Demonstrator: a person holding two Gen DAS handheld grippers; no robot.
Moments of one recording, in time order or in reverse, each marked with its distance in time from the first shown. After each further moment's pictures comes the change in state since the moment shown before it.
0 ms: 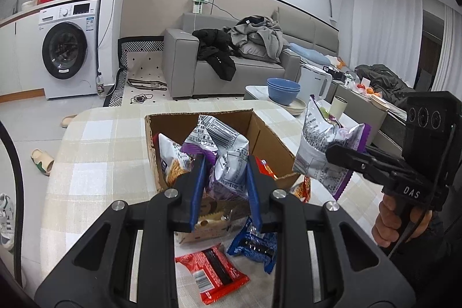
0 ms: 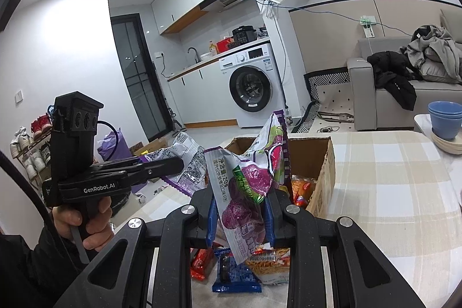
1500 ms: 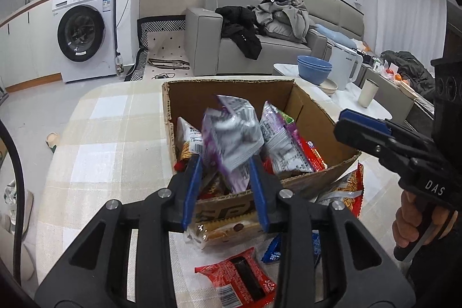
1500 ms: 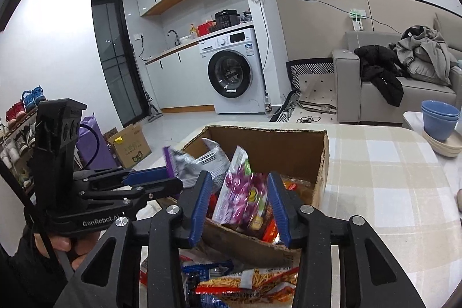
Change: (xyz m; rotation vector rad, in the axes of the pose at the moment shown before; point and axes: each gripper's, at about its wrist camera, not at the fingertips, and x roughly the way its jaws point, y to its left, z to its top) left arm 0.112 0.034 -0.010 -0.021 0.108 0.129; right arm 0.063 0.001 0.012 -0.028 0.080 -0.132
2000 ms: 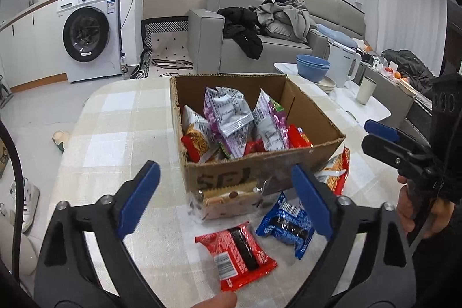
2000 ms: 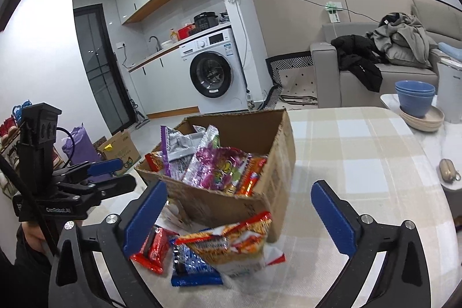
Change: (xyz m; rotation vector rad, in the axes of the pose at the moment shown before) left arm -0.042 -0.009 -0.023 0.008 -0.005 0.028; right arm -0.041 -0.024 -0.031 0.088 -0.003 -0.075
